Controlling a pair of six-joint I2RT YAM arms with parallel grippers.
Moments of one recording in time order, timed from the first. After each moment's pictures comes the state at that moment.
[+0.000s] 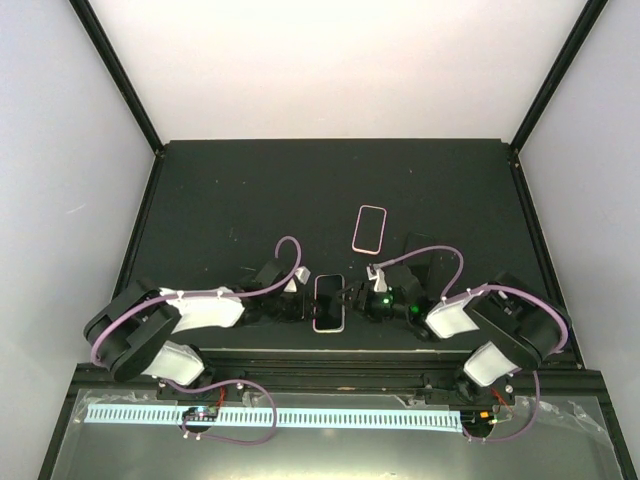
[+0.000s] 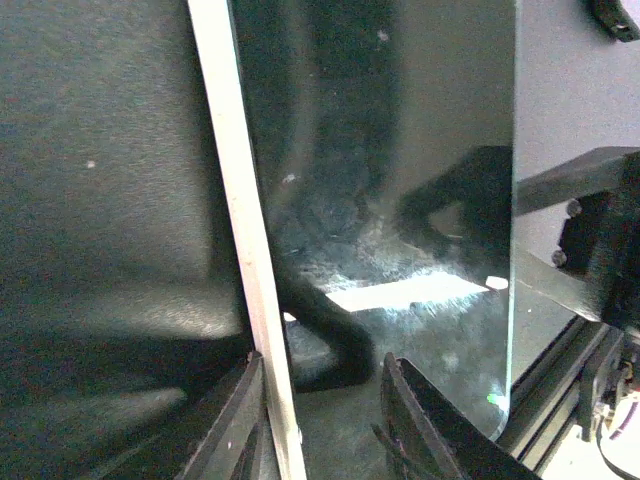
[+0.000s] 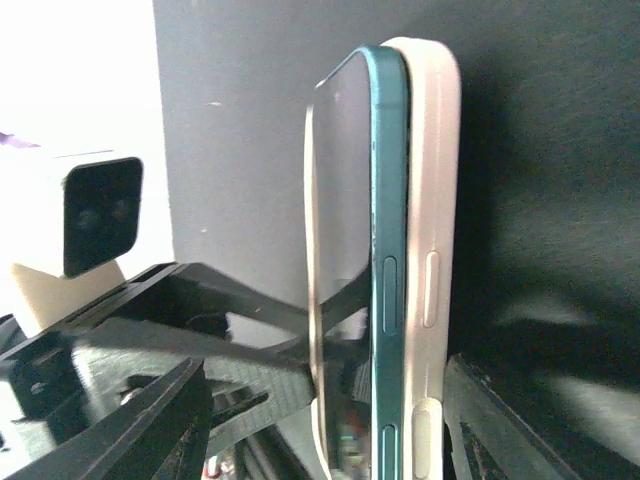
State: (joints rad) left arm -0.76 1.43 0.44 0.11 0.41 -0.84; right arm 0.76 1.55 0.29 0.72 -0.43 1.19
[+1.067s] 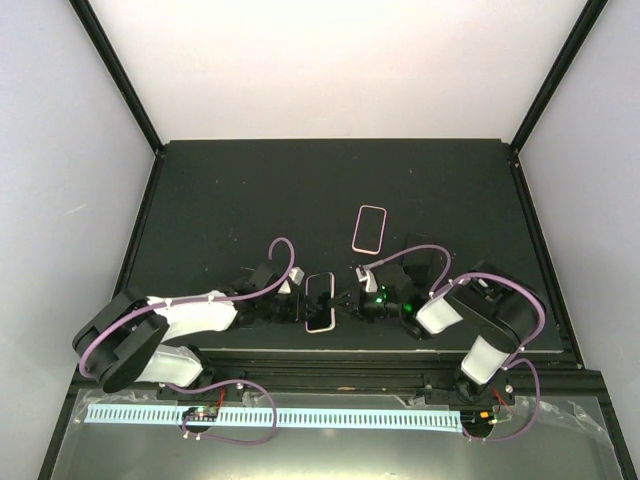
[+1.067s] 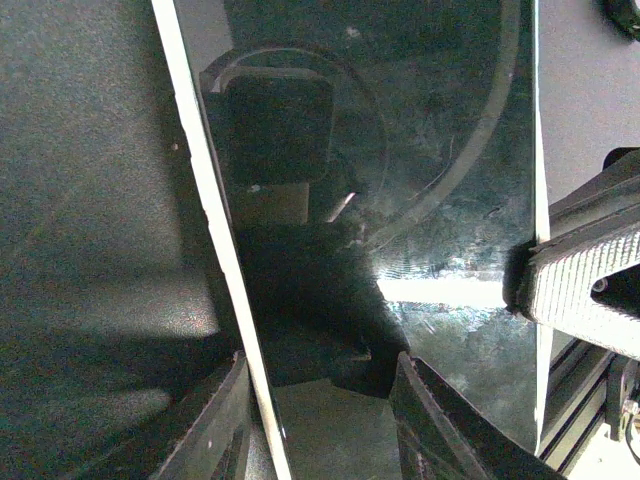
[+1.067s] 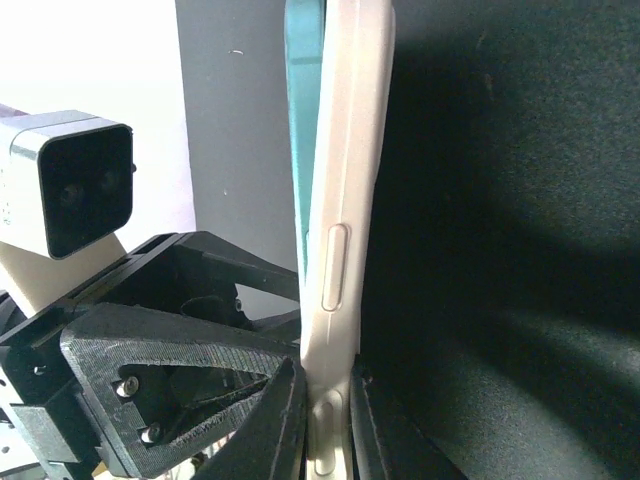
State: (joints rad) left arm -0.74 1.34 0.41 0.04 0.37 -0.80; right arm 0.78 1.69 0.32 0.88 -0.55 1.23
